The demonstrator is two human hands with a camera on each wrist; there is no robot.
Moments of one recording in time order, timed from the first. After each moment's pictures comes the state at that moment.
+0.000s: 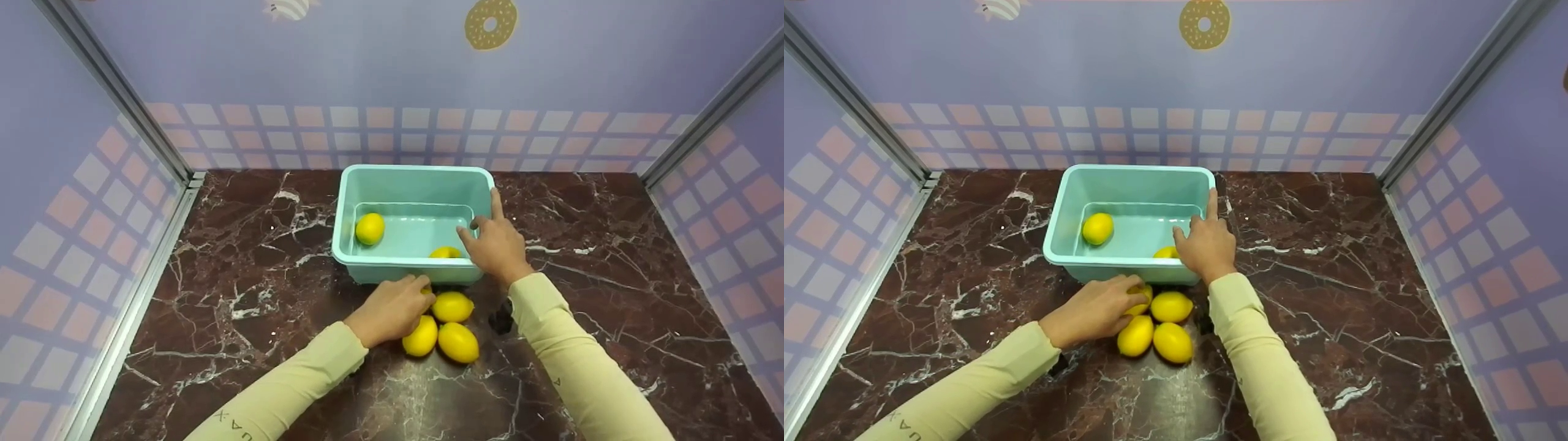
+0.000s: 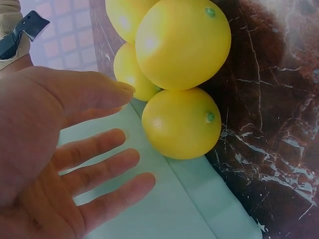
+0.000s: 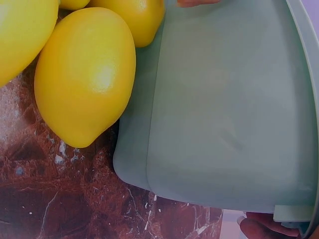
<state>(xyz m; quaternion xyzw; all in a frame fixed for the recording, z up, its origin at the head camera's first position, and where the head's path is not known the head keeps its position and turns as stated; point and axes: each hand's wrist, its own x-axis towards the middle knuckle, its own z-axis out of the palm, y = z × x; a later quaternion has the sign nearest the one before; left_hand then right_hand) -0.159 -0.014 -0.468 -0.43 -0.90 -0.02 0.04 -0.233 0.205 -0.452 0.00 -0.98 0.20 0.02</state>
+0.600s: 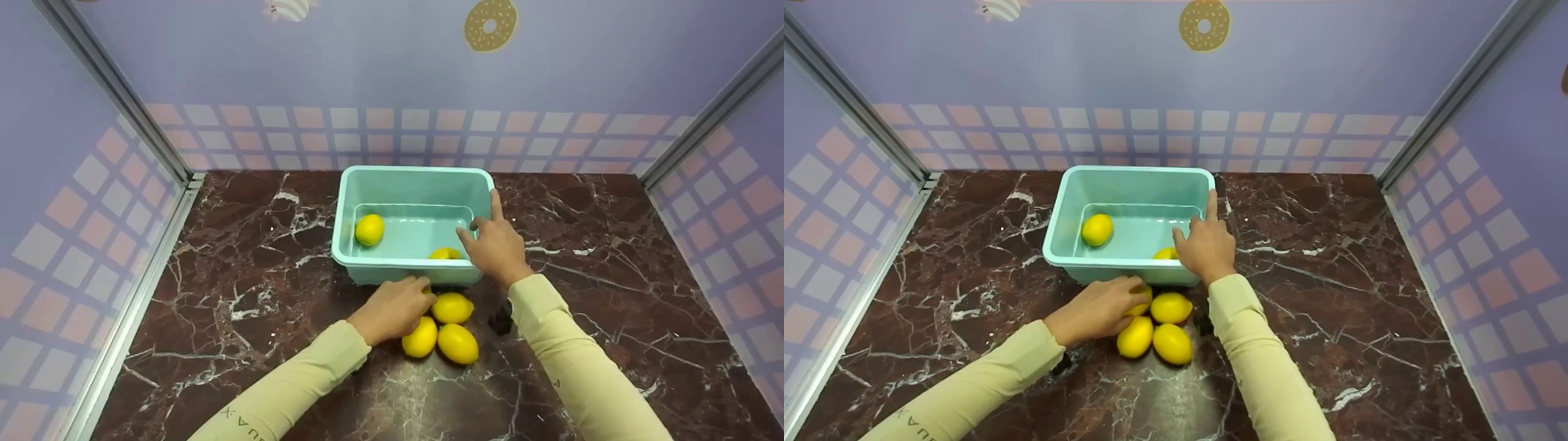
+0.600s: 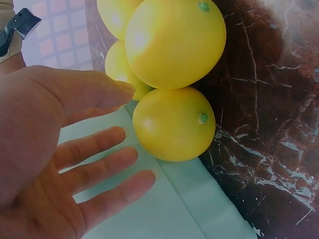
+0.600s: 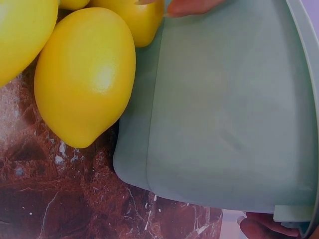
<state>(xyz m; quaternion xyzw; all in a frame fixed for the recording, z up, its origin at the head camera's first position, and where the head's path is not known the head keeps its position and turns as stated) -0.163 -0.010 -0.472 -0.43 -0.90 -0.01 0.01 -0.233 0.205 -0.451 0.00 -0.98 0.20 0.01</state>
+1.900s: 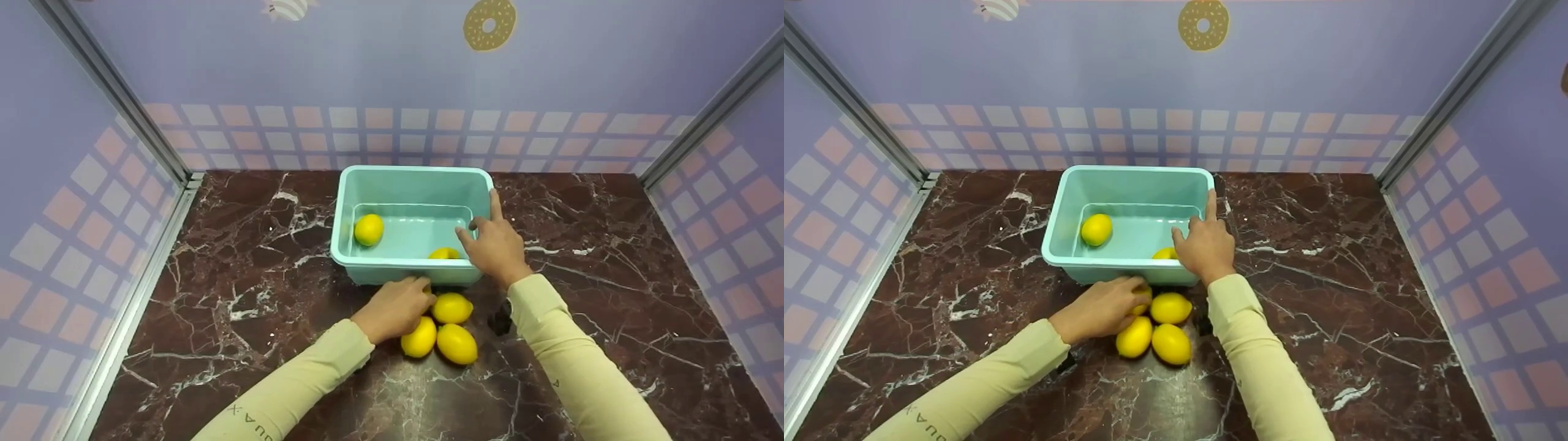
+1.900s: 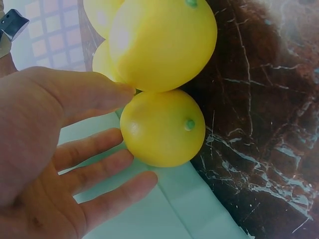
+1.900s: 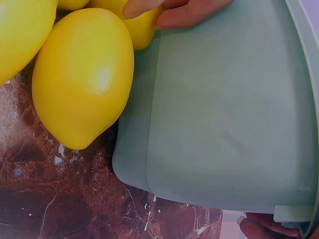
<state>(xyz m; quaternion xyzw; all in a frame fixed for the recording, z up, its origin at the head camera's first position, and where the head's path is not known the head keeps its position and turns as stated) -0.168 -0.004 -0.481 -0.42 -0.91 -0.03 -0.01 -0.232 0.205 -0.452 0.00 -0.98 0.20 0.02</state>
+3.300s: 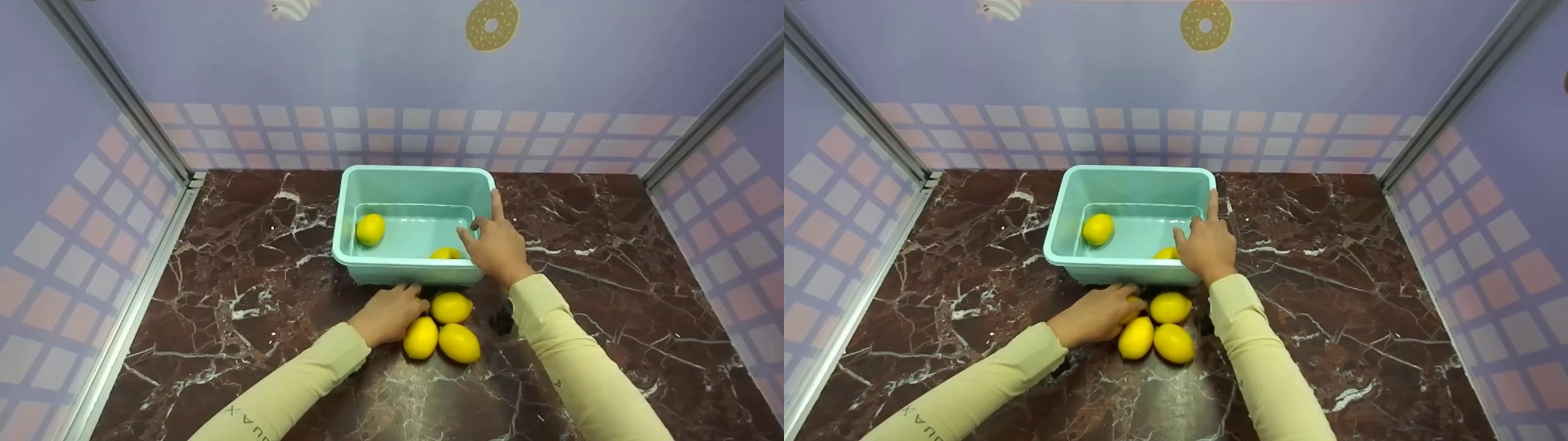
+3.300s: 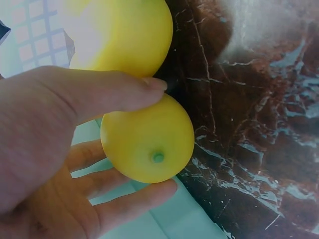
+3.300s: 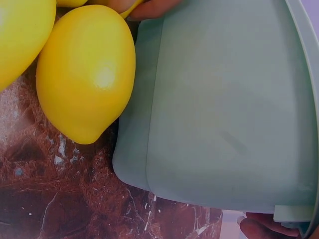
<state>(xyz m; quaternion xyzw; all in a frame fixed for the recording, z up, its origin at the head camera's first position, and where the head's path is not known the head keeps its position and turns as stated) -0.162 -0.016 -0.494 -0.41 -0.91 0.01 -0.02 -0.234 0.205 -0.452 0.00 -0.98 0.20 0.01</state>
